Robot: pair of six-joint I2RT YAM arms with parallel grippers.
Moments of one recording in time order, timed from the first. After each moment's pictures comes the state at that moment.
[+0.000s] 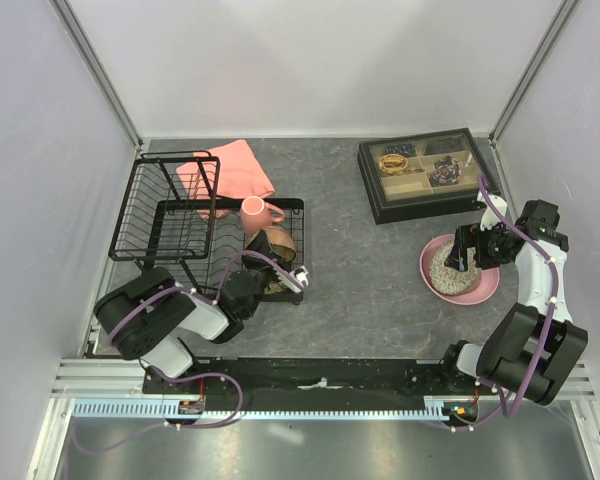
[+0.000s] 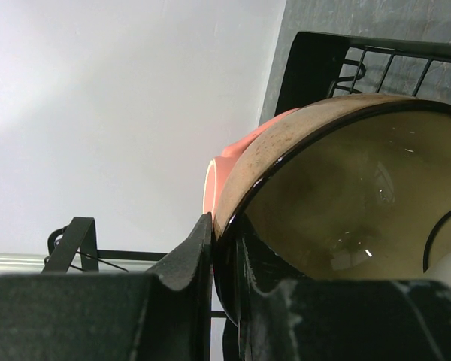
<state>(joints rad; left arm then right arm) -0.83 1.55 0.22 1.31 -0.45 1.36 -0.48 1.27 0.92 -0.82 -0.59 -0.56</state>
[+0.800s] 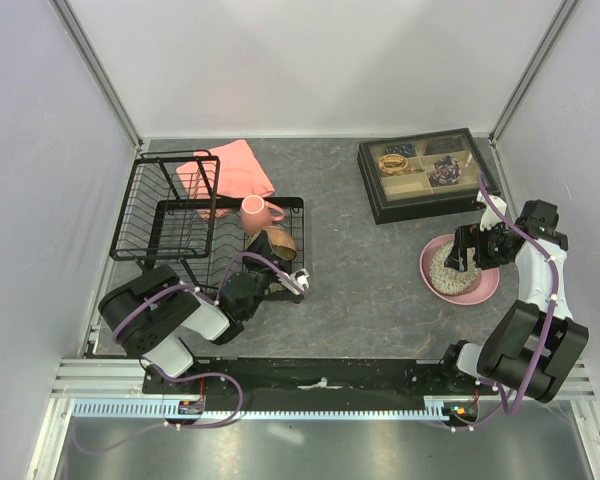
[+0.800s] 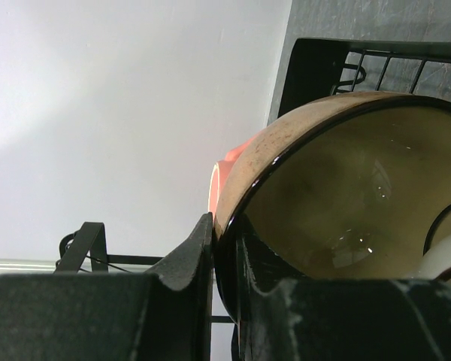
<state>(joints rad) -0.84 1.59 0.21 1.38 -0.44 1.40 -0.48 1.28 0.92 -0.82 -0.59 -0.56</state>
